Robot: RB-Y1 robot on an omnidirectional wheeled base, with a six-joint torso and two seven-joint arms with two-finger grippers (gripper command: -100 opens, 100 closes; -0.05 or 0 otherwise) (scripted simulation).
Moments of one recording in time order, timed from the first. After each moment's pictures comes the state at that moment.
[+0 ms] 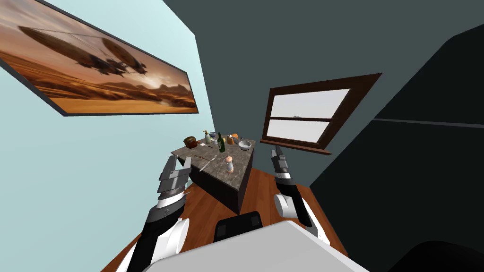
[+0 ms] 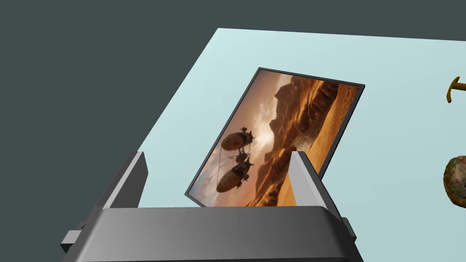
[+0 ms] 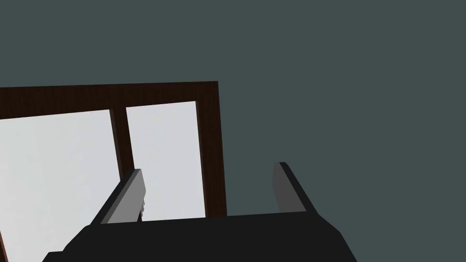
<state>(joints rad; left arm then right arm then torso) 0.52 0.00 -0.03 -2.23 -0.11 -0.59 0.06 0.49 0.04 -0.01 -2.20 0.01 -0.45 0.16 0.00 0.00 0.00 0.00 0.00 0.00</state>
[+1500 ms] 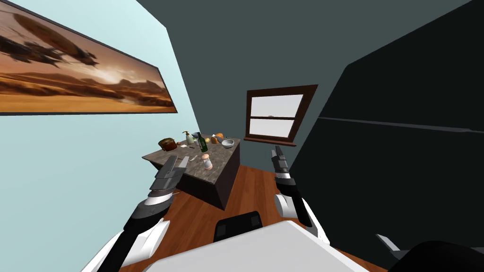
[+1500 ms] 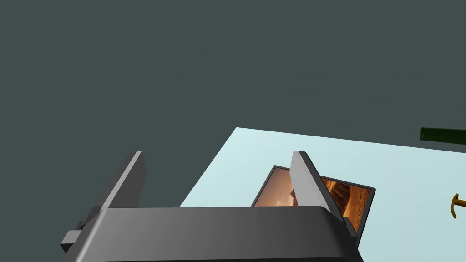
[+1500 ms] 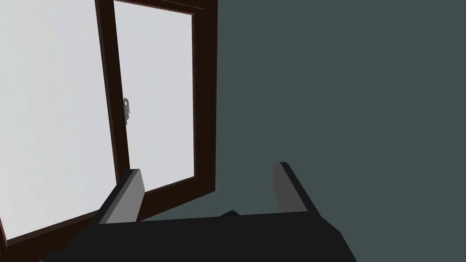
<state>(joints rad) 0.44 0.36 0.07 -2.10 0.02 -0.67 0.07 0.49 0.04 -0.01 -2.20 0.01 -0.45 0.16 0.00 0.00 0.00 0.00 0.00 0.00</state>
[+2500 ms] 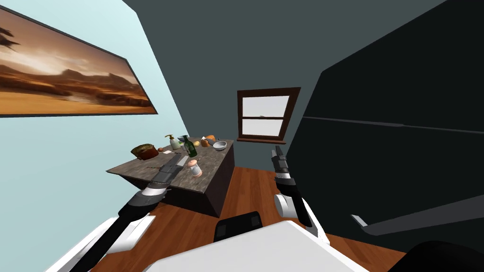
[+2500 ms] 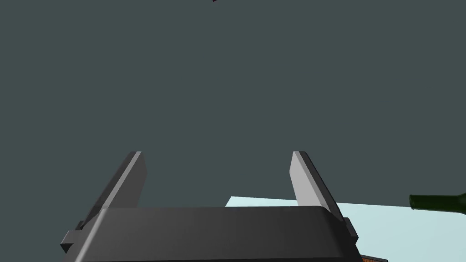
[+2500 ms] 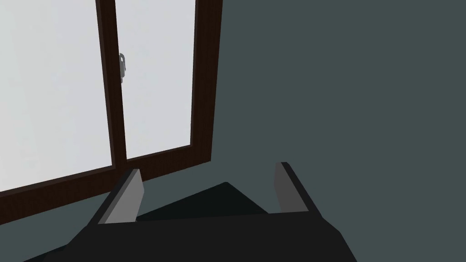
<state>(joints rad) 0.35 0.64 0.10 -1.92 0.04 -0.67 0.10 0.49 0.04 -0.01 -2.20 0.01 -0.45 0.16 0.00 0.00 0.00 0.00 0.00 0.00</state>
